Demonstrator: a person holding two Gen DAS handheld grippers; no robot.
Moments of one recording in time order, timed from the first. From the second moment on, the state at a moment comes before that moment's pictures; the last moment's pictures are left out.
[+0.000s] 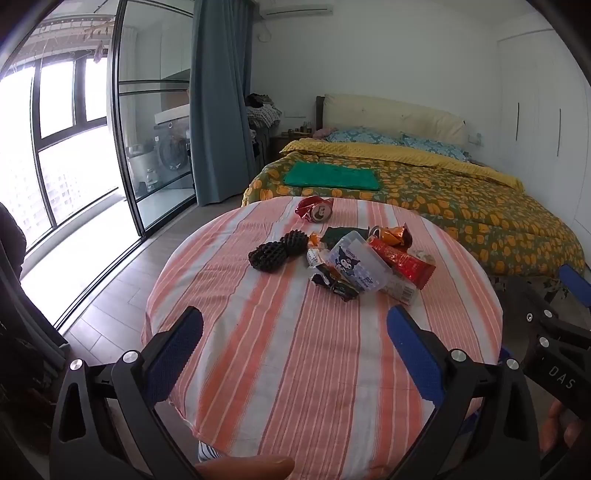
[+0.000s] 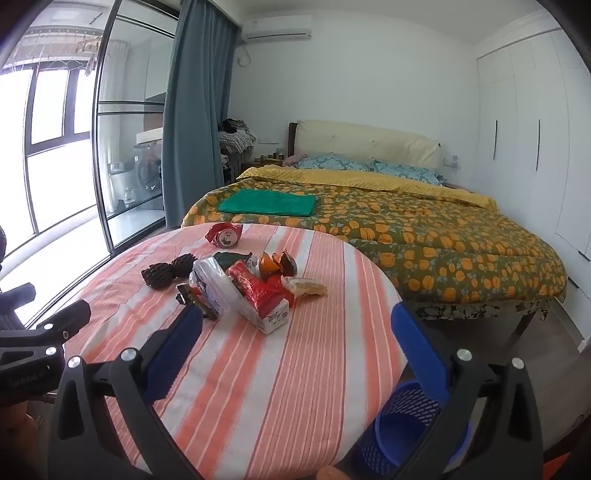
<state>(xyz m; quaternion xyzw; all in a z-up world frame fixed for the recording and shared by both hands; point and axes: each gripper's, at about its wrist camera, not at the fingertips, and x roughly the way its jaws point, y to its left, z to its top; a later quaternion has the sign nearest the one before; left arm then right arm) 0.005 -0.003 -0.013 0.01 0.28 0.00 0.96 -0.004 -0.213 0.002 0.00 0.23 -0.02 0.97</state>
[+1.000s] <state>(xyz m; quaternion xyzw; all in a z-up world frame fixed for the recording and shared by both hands) 0.002 -0.010 -0.016 0.02 0.29 0.00 0.96 -0.002 -0.218 -0.005 0.00 0.24 -0.02 0.97</state>
